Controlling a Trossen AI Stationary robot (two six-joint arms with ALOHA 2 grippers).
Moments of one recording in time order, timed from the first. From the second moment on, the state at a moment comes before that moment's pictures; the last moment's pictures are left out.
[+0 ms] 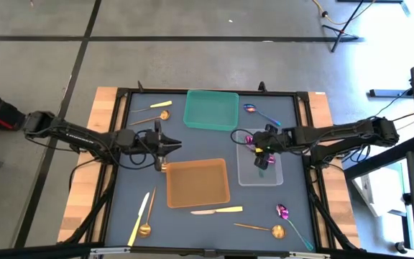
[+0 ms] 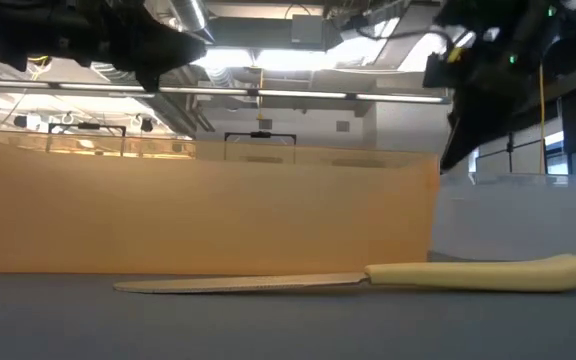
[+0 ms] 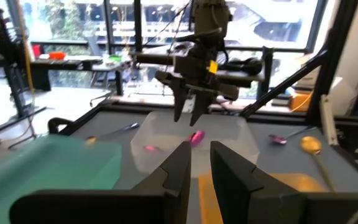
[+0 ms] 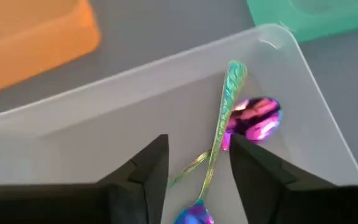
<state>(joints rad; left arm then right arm) -0.11 0.93 0.29 0.63 -0.24 -0.05 0.04 1.16 0.75 -0.64 0.19 0.29</state>
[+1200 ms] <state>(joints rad) -0.19 0.93 0.29 0.67 -0.25 0.04 1.00 1.44 0.92 -0.73 -0.12 1.55</state>
